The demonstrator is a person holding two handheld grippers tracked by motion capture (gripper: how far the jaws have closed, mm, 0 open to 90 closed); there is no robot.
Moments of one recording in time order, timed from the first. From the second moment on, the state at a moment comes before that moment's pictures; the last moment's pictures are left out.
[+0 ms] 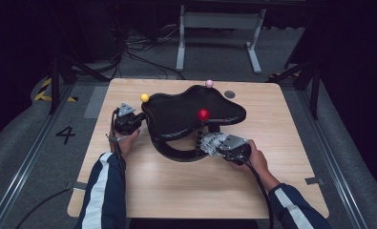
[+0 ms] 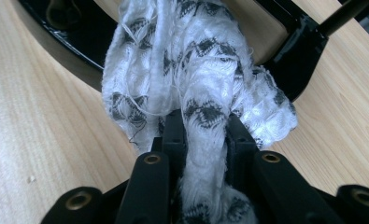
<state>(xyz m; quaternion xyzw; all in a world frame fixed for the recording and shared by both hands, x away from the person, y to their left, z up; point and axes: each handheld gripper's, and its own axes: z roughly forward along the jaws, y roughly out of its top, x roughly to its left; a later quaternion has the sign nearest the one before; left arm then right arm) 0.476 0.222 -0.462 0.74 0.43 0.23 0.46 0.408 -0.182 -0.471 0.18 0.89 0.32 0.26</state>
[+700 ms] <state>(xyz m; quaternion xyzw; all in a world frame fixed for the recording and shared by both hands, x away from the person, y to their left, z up) 0.517 0.209 -0.469 0.71 0.48 0.23 0.46 0.408 -0.184 -0.473 0.19 0.89 0.33 0.25</state>
